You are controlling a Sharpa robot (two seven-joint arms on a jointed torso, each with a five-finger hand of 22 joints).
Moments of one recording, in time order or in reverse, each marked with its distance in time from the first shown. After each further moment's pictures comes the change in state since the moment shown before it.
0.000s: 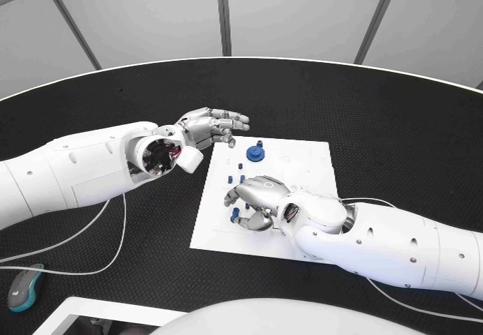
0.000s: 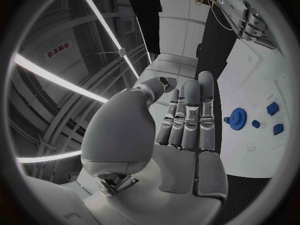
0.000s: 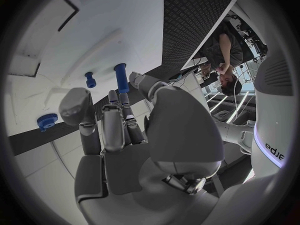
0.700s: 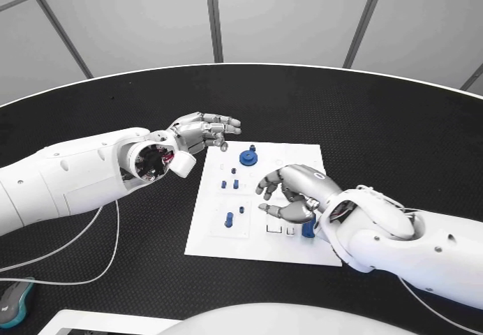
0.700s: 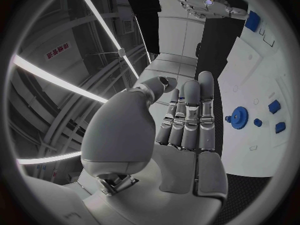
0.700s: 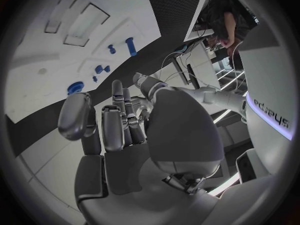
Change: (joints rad) left arm -0.003 0.003 0.000 -0.021 0.000 0.001 0.002; left_hand 0.000 0.000 -0.003 -0.003 0.005 0.000 0.000 0.000 0.000 0.000 0.000 0.004 0.000 0.000 0.000 0.000 -0.001 0.000 -0.004 -0.004 0.000 0.001; right arm 0.046 -0.351 0.018 0.292 0.215 -0.222 -0.059; right_hand -0.008 0.014 -0.075 0.090 0.008 0.118 -0.008 0.058 0.007 0.246 -0.052 0.212 0.036 -0.001 -0.035 0.019 0.029 0.000 0.051 -0.032 0.125 0.076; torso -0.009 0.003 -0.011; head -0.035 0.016
